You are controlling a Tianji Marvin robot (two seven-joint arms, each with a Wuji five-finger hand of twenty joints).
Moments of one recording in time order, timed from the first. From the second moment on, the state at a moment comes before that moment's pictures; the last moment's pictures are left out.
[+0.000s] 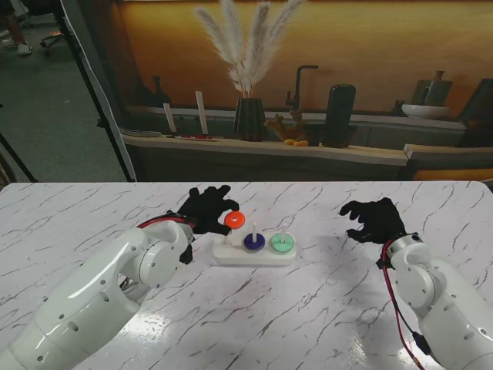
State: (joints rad) left arm 1.25 -1.05 -0.92 -1.64 0.86 0.16 -0.28; right arm -1.42 -1.07 1.34 -1.25 -0.84 -0.21 -0.18; left_hand 1.16 -0.24 -0.03 0.02 0.46 0.19 0.26 0.59 0.20 0.28 0.03 0.31 0.15 0.31 0.10 0.38 -0.09 0.52 0.40 0.54; right_hand 0.37 -0.80 1.21 -0.17 0.56 -0.17 0.64 0.38 0.83 -0.09 0.58 0.40 0.82 -0.07 0.60 0.52 0.05 0.06 1.09 0.67
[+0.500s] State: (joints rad) left arm 1.29 -1.05 -0.97 -1.65 0.88 0.16 -0.29; right arm -1.42 -1.07 1.34 -1.25 -0.84 -0.21 -0.17; left_hand 1.16 -0.23 -0.03 0.02 0.46 0.19 0.25 0.59 0.20 0.28 0.03 0.31 0.15 0.31 0.10 0.38 -0.09 0.52 0.40 0.53; right_hand 0.37 -0.80 1.21 -0.17 0.56 -0.17 0.64 0.38 0.83 -0.09 0.58 0.40 0.82 -0.07 0.60 0.52 0.05 0.06 1.09 0.67
